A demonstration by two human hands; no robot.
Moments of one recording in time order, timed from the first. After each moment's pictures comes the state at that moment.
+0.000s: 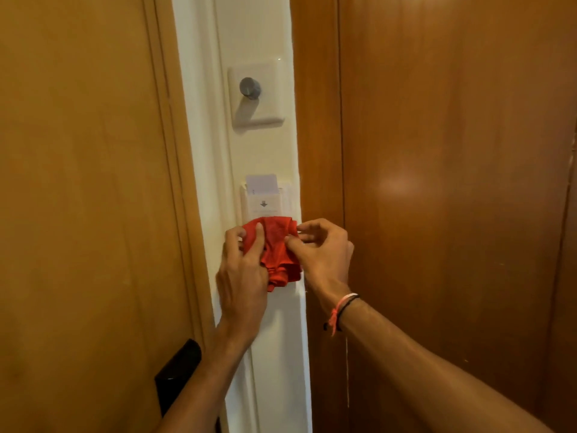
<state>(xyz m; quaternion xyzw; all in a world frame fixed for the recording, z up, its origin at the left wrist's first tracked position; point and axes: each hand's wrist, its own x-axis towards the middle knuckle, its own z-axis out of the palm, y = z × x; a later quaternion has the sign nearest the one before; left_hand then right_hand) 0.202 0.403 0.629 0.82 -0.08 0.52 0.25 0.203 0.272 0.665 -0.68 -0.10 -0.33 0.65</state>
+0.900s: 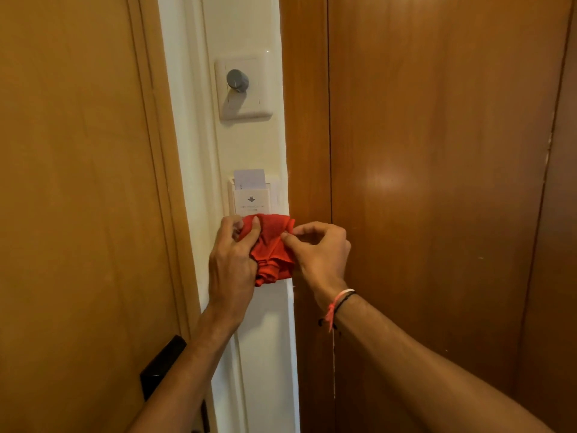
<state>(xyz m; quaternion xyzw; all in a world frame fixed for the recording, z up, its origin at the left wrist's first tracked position) 0.200 0.396 0.645 0.80 -0.13 0.49 0.33 0.198 0.264 0.666 -0.69 -0.06 -0.31 0.65</state>
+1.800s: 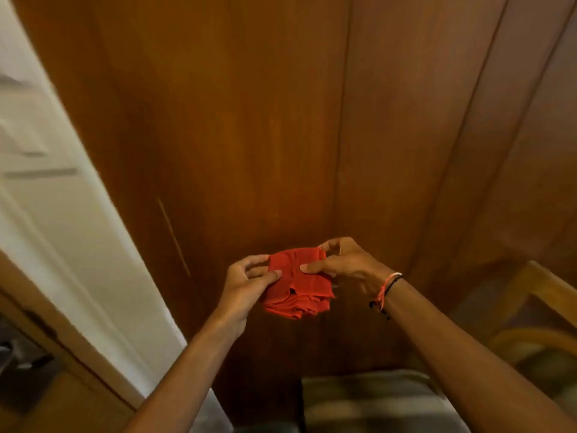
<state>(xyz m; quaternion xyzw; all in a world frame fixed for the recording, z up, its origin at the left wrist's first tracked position) 0.129 0.149 0.427 0.69 -0.02 -0.10 0.71 0.094 -0.045 0.480 -0.78 0.17 0.09 0.59</state>
